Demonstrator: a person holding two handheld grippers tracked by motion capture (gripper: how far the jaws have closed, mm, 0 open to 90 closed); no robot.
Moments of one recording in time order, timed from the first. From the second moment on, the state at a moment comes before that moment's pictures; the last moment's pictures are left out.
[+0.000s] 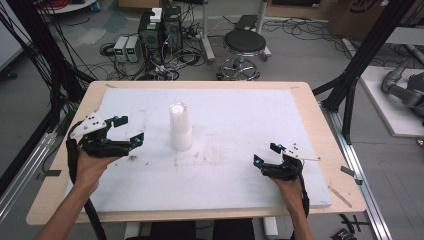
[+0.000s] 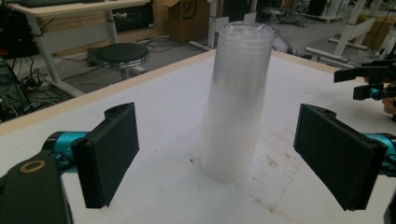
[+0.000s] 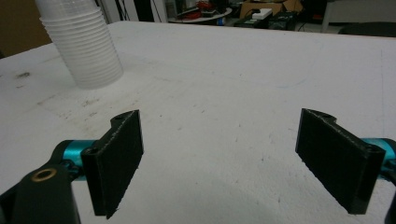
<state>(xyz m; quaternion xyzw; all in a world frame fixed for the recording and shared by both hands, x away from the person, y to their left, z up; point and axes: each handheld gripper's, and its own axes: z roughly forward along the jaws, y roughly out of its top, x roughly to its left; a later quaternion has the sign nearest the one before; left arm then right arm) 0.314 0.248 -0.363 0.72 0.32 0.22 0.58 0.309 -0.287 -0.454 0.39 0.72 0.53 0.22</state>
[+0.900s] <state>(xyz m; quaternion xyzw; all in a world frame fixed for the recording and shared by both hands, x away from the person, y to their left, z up) 0.376 0.207 -0.310 0.75 0.29 0.18 0.56 0.310 -0.287 -0.454 0.39 0.72 0.53 0.22</state>
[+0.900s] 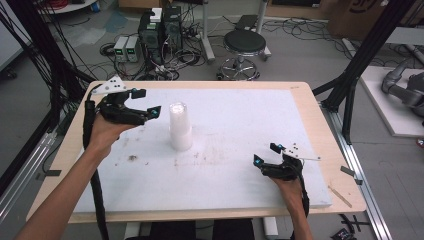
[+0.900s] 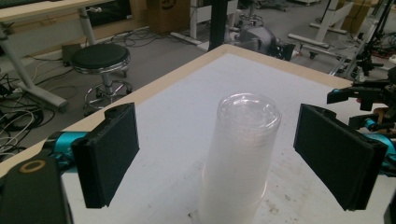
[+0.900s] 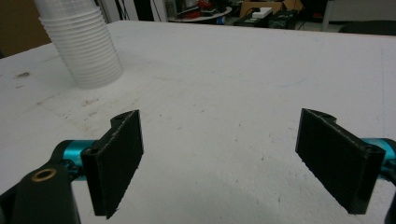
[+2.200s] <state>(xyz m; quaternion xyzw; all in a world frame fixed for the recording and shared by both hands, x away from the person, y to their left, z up) 0.416 0.133 -0.329 0.85 0.28 0.11 0.43 0.311 -0.288 -0.454 0.39 0.72 0.53 0.22</state>
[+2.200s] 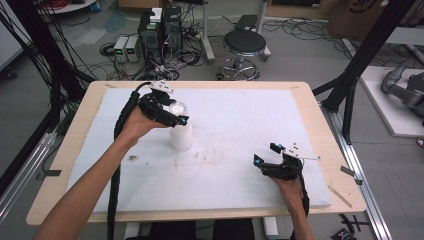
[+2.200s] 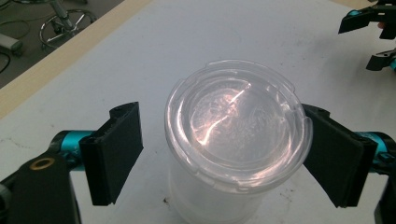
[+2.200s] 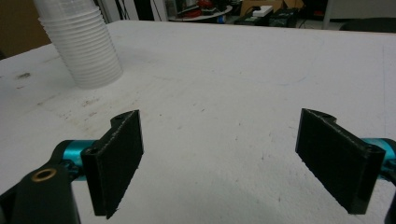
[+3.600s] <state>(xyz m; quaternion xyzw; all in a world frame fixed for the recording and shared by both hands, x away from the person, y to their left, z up) 0.413 0.135 -0.310 0.86 0.27 0.10 0.43 0.312 -0.288 -0.454 0.39 0.72 0.53 0.21</state>
